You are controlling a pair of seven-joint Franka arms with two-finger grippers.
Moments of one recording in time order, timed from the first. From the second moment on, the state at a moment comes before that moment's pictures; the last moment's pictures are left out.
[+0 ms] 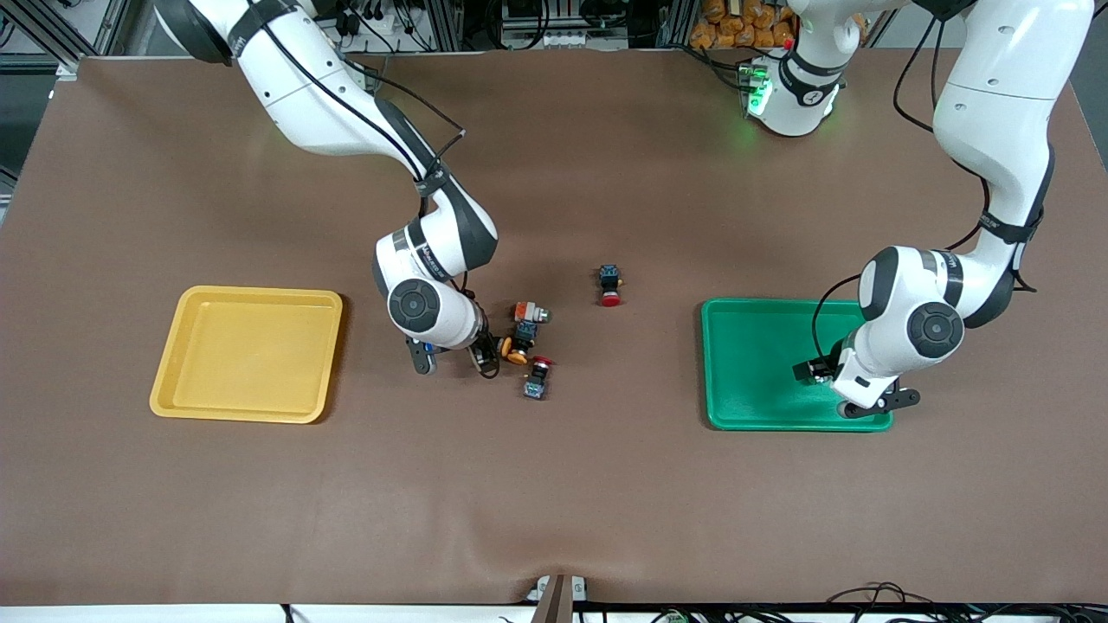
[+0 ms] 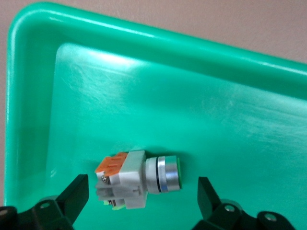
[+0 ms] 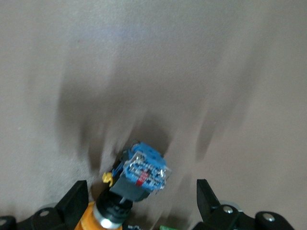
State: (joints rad) left arm 0.12 0.59 -0.19 -1.87 0.20 2.37 -0.41; right arm 0.53 0.73 0.03 -1.63 0.24 2.25 1.66
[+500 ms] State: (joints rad) left arm 0.11 0.57 -0.28 -1.85 0.20 2.36 -0.45; right arm 0.53 0.73 0.02 -1.63 0.24 2.25 1.57
